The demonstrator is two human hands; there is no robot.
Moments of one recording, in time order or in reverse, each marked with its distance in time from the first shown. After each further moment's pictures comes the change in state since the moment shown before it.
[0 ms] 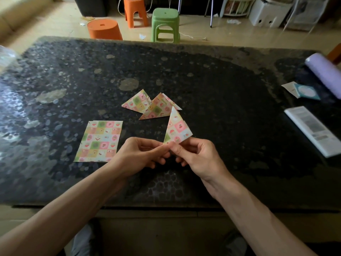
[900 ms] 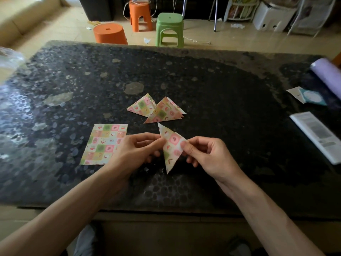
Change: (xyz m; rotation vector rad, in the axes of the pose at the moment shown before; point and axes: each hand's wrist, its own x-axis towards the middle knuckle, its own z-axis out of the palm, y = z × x) left_hand 0.005 0.000 -0.015 -0.102 0.108 0.021; right_hand 0.011 -0.009 -0.016 -0.150 -0.058 -0.056
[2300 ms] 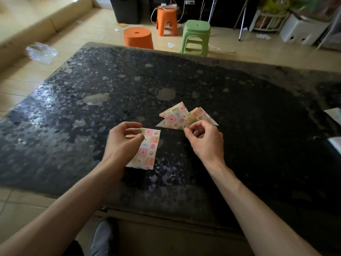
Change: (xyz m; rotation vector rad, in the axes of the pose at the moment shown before) left_hand 0.013 0.003 -0.096 0.184 0.508 0.089; right_hand 0.102 -0.002 0.084 -0.504 0.415 -0.256
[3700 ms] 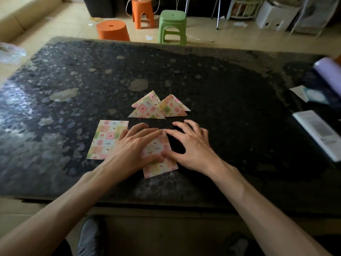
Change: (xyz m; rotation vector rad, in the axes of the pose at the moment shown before) left_hand -0.021 -0.023 0.060 0.884 -0.450 0.739; right_hand -0.037 0.032 -0.065 -0.459 -0.511 -0.304
